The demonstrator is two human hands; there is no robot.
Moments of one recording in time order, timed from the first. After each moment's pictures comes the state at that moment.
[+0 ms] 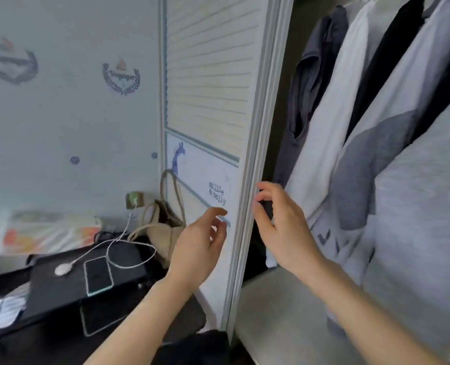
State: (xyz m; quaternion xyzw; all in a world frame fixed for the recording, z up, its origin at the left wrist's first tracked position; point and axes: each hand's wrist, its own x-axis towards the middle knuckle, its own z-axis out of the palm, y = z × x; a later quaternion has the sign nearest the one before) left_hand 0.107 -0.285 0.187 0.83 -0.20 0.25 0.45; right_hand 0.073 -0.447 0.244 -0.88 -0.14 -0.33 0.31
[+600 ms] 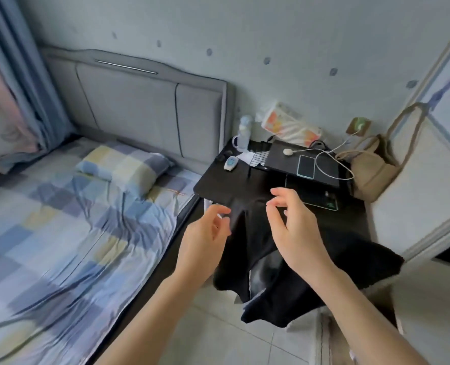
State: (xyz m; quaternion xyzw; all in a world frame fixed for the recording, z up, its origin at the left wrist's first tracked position) left_hand -0.290 -0.138 0.049 0.80 0.34 0.28 0.41; right_hand -0.157 -0.255 0.092 -0.78 -0.45 0.03 0.43
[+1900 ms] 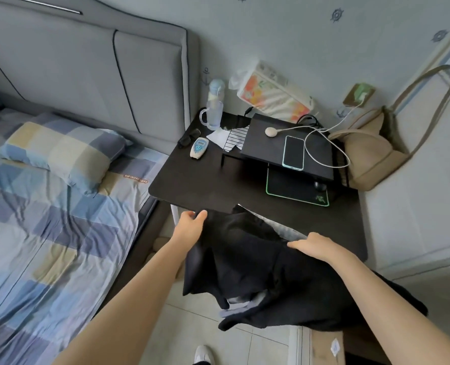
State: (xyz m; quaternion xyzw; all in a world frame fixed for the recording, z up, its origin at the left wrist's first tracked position) left_hand -0.071 0.032 -0.107 0.62 0.52 0.04 0.58; right_hand 0.120 -0.196 -0.073 -0.92 -0.10 0.37 -0.02
